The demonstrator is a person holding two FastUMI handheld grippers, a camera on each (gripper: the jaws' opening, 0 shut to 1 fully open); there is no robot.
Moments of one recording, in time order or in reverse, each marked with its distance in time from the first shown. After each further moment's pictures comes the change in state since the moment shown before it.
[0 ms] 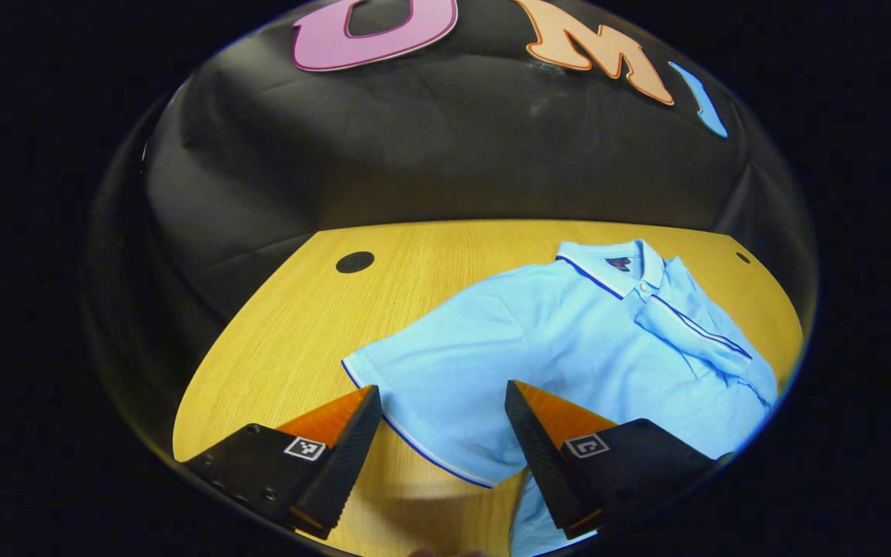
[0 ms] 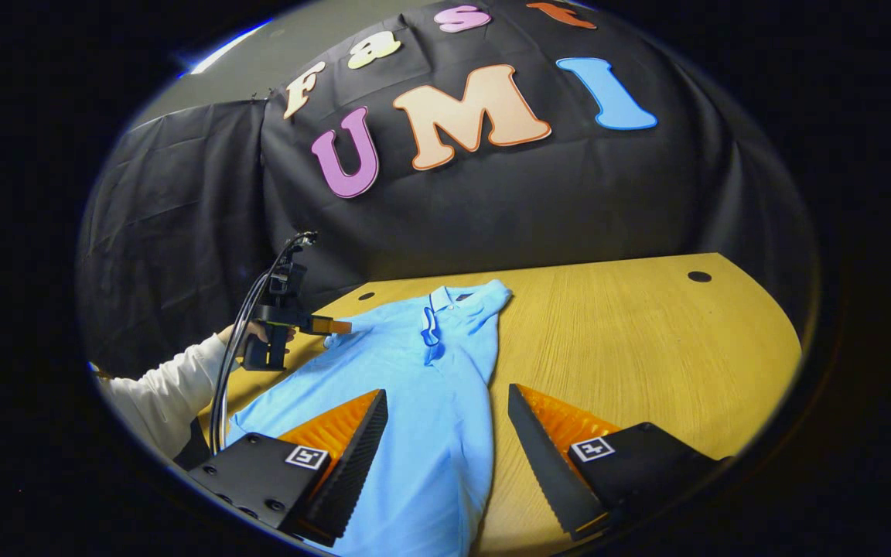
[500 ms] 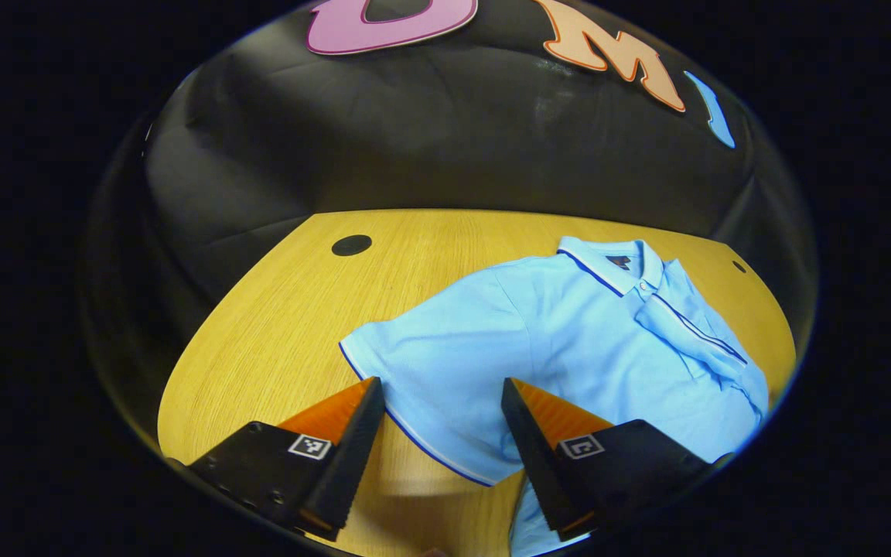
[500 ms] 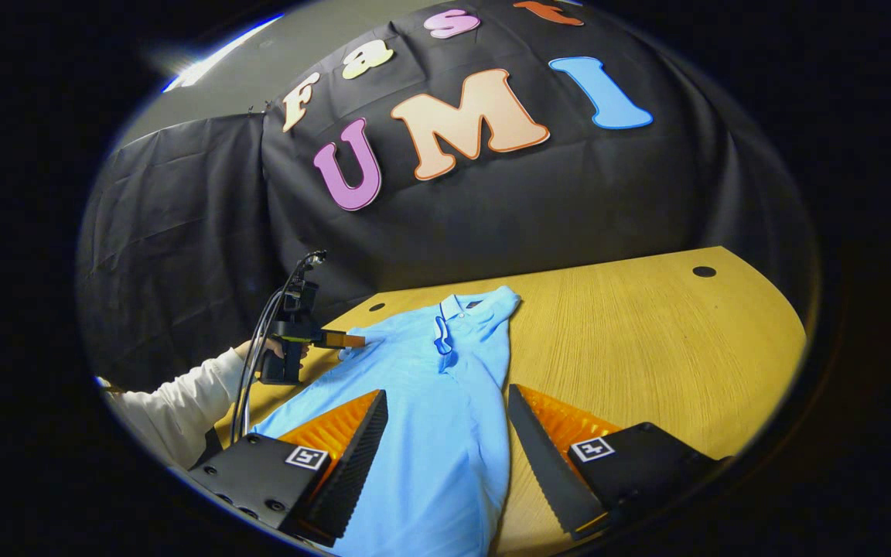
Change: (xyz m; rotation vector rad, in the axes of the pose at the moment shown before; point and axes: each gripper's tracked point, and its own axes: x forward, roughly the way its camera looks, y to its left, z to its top) left arm -0.001 -0.005 -0.006 -0.051 0.017 -0.046; right arm -0.006 0.015 0.008 0.060 -0.020 0.046
